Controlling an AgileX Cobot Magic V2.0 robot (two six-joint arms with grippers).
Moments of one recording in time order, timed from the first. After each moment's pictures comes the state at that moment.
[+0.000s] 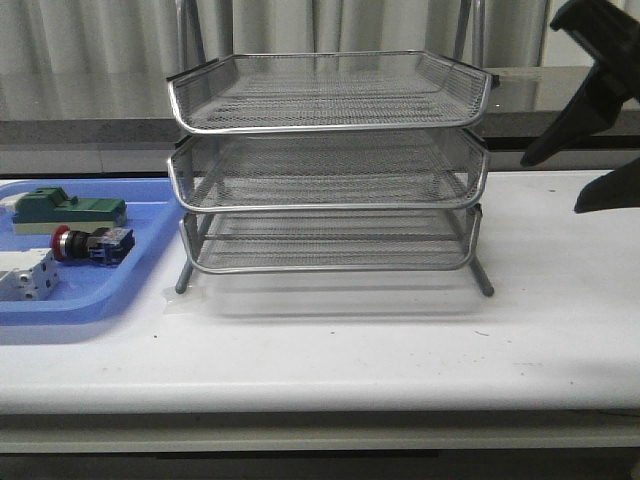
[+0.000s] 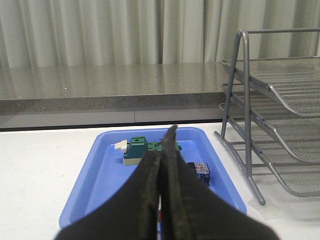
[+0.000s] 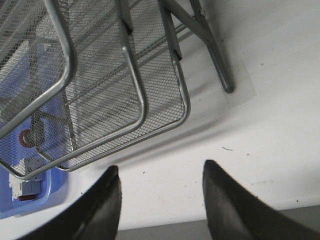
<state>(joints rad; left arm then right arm) -0.06 0.00 0.00 0.06 0.04 -0.12 0.19 1.27 -0.62 1.13 0.28 -0.30</state>
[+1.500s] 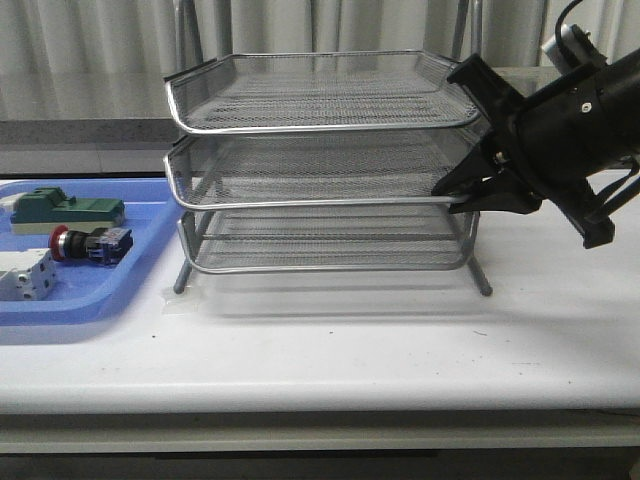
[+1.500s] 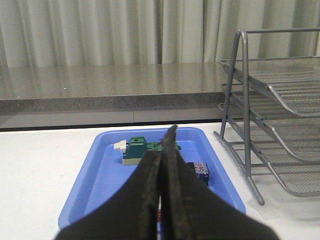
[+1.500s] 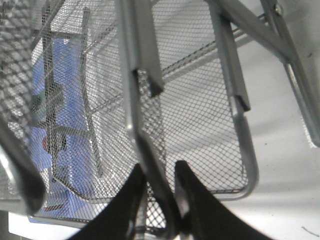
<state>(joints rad) -0.06 0.00 0.00 0.06 0.04 -0.12 0.19 1.68 -0.83 1.74 0.43 -0.92</state>
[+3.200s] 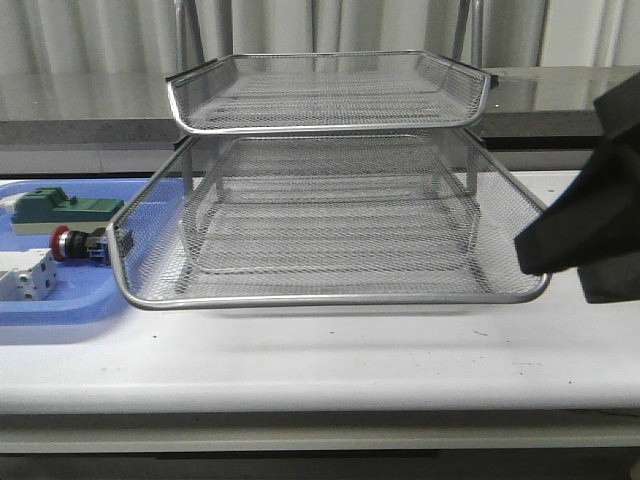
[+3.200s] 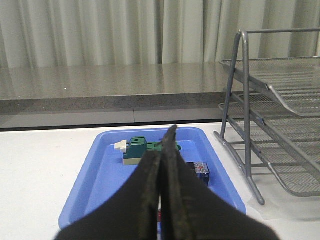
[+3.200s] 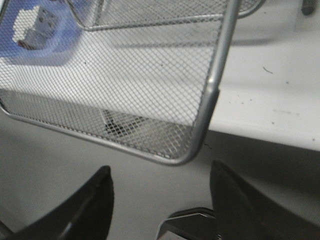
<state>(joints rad) -0.06 0.00 0.00 0.06 0.04 -0.12 0.19 1.11 -0.43 1.19 0.51 -0.83</state>
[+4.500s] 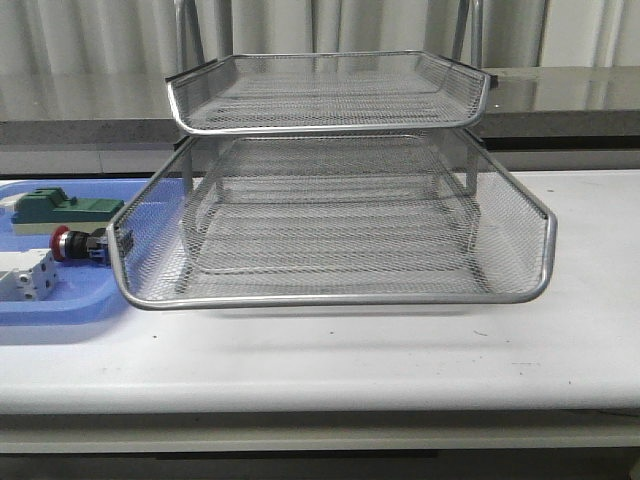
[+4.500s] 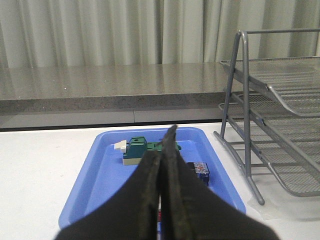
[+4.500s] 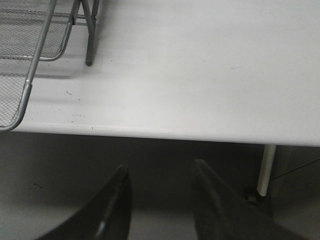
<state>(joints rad) -0.06 0.00 0.00 0.06 0.04 -0.12 0.19 0.51 -0.68 -0.15 0.96 0.19</state>
